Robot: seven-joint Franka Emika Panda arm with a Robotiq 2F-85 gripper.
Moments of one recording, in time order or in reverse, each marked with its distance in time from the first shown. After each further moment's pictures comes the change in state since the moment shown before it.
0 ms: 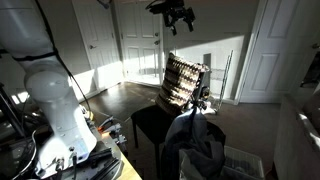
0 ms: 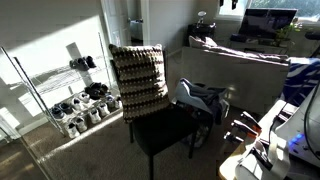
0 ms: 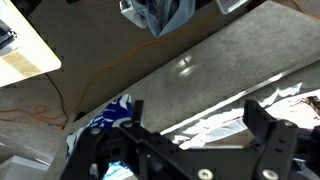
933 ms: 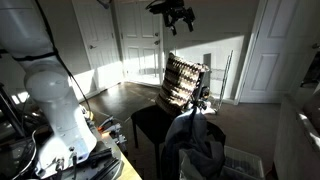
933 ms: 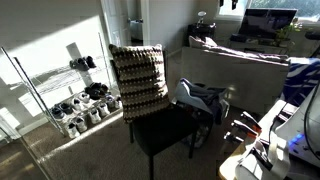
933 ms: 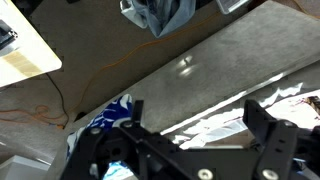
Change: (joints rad) arm 0.001 0.001 0.000 0.000 0.000 -0.003 0.001
